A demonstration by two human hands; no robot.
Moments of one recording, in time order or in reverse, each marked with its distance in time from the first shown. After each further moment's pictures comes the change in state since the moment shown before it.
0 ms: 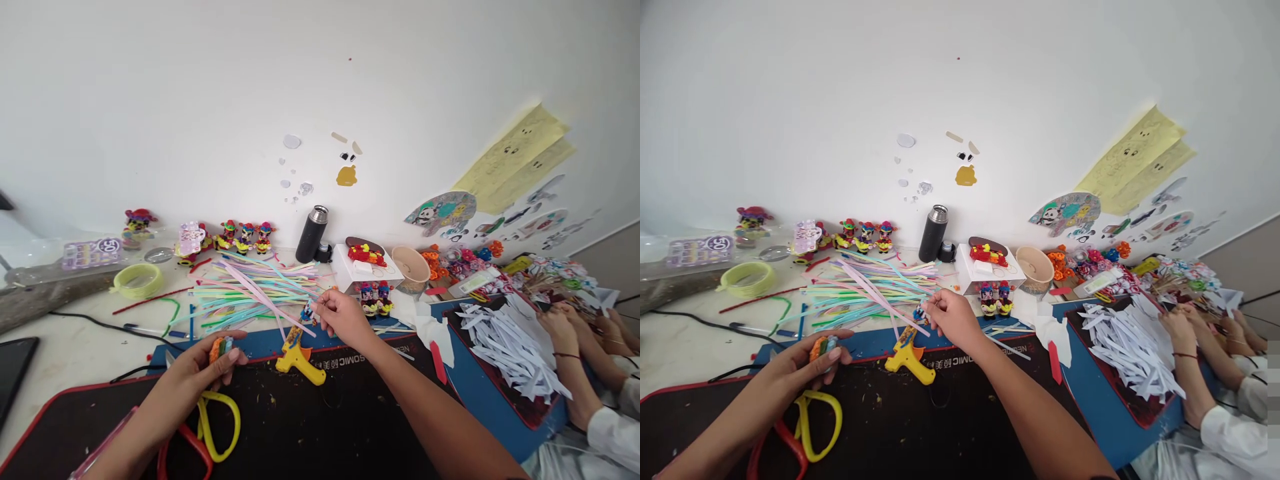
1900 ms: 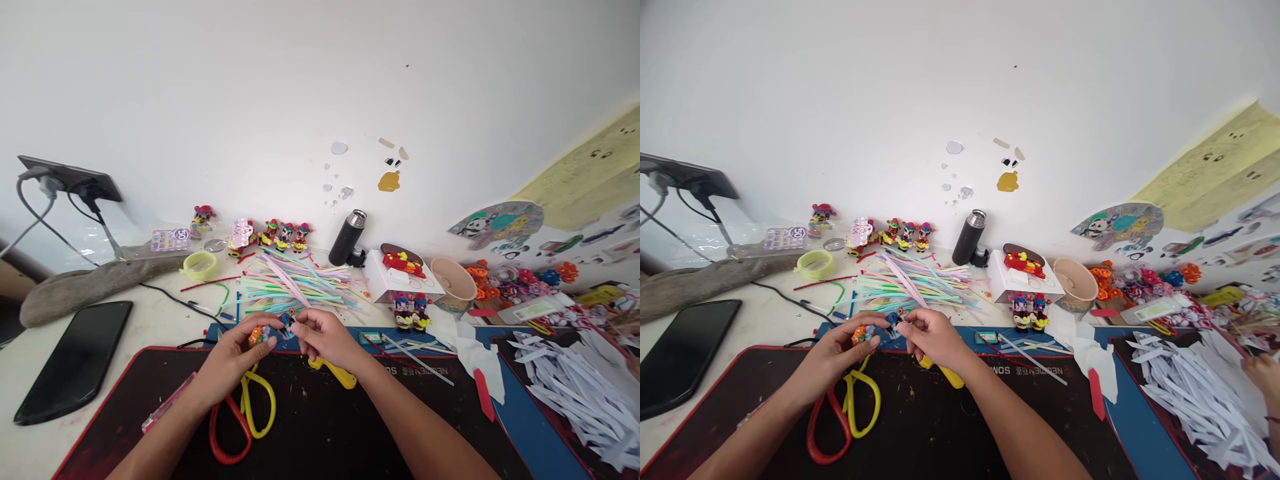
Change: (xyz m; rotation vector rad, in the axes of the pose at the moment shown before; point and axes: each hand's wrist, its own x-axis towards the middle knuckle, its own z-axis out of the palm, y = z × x) left_hand 0.000 0.000 -0.007 0.056 0.080 0.283; right_hand 0.003 -0.015 0.087 0.276 -0.440 -0.058
